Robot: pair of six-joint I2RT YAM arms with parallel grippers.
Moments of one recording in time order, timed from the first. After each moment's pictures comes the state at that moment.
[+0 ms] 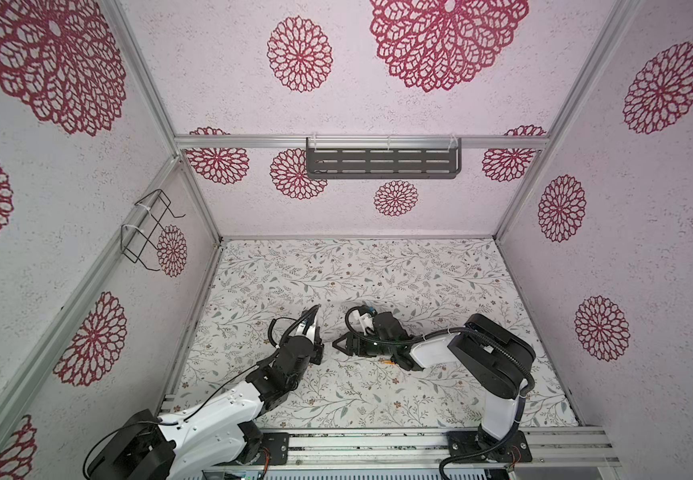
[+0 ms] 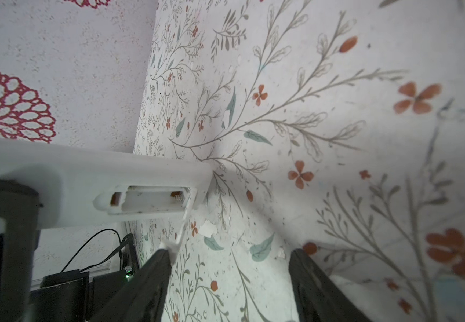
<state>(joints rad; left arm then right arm) -0.78 1.02 0.32 0.24 -0.49 -0.19 0.85 1.87 0.75 0.59 -0.42 0.90</state>
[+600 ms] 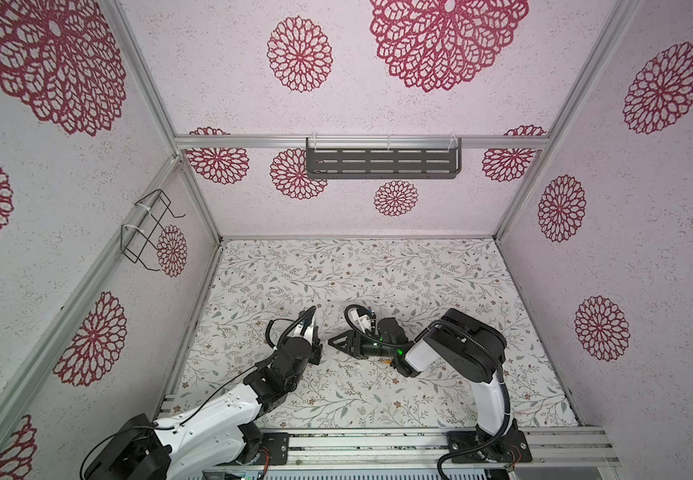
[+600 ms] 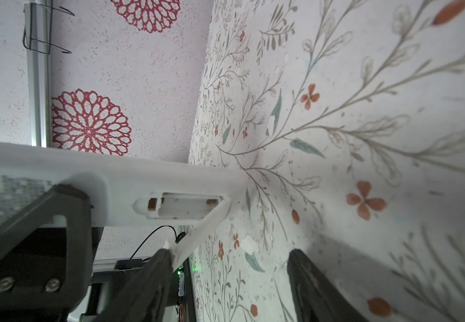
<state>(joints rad) -0.78 0.98 0.31 0.23 -0.50 -0.20 0.83 2.07 0.72 1.08 -0.56 1.14</state>
